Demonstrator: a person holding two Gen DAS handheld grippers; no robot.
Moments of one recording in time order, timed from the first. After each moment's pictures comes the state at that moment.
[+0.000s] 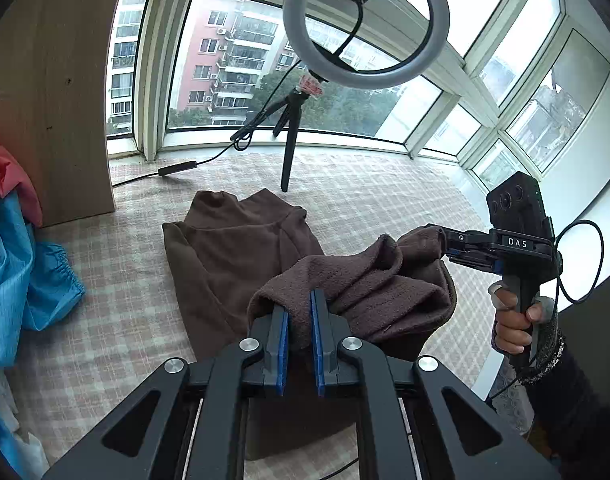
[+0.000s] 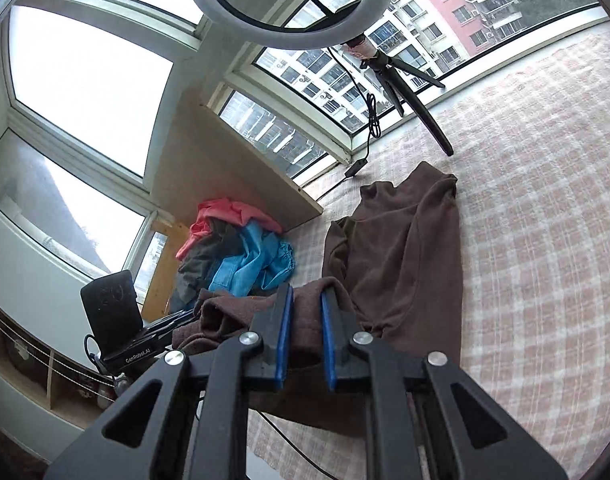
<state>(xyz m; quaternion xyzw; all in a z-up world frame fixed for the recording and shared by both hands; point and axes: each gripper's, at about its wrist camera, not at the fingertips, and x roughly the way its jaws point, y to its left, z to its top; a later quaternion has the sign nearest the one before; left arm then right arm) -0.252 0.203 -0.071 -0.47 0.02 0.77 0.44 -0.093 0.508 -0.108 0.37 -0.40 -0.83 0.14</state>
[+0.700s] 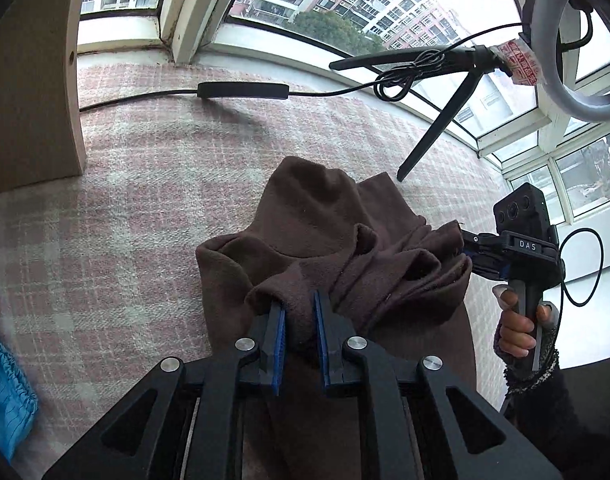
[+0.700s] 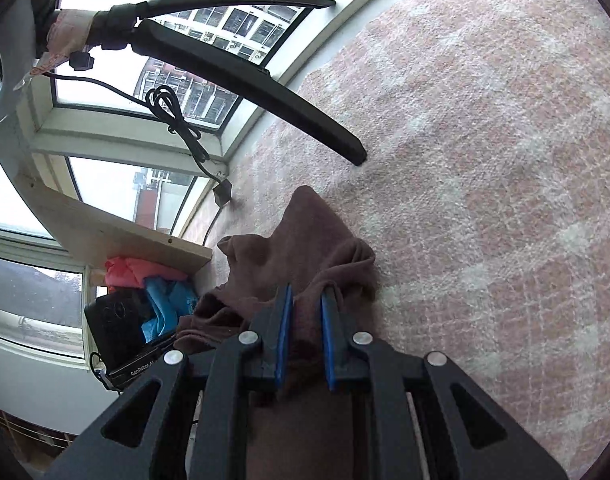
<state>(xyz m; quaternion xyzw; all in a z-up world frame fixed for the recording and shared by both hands) -0.413 0.255 -0.223 -0.61 -0.04 0.68 0.40 -0.261 0.582 -0.268 0.47 -0.49 -0.73 0.10</state>
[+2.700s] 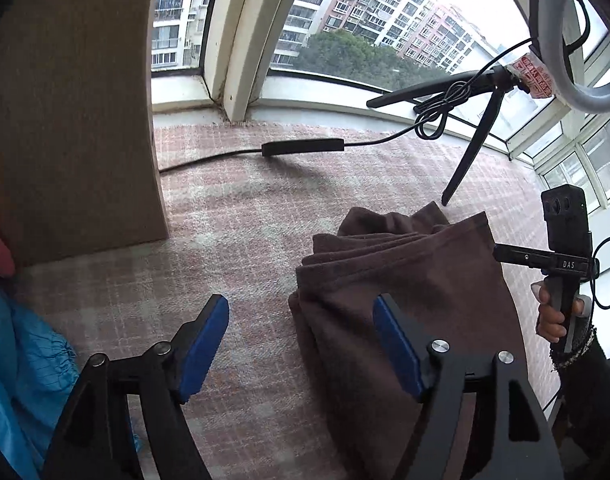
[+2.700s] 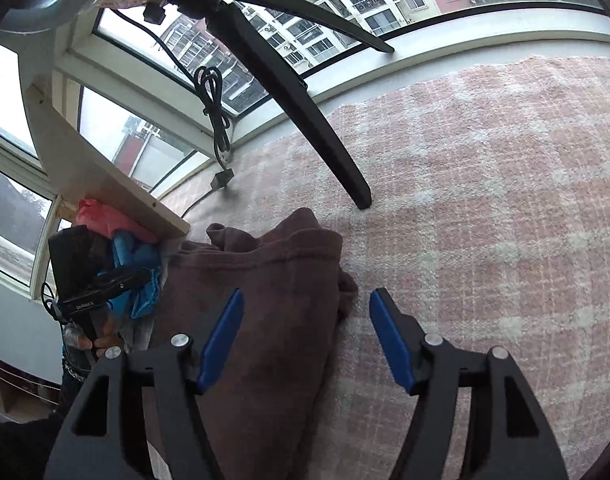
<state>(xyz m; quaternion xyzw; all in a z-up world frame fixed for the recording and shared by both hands) -0.434 0.242 -0.215 -0.56 0.03 0.74 0.37 -0.257 0.580 -0.239 0.49 -0.31 -0.81 0.11</state>
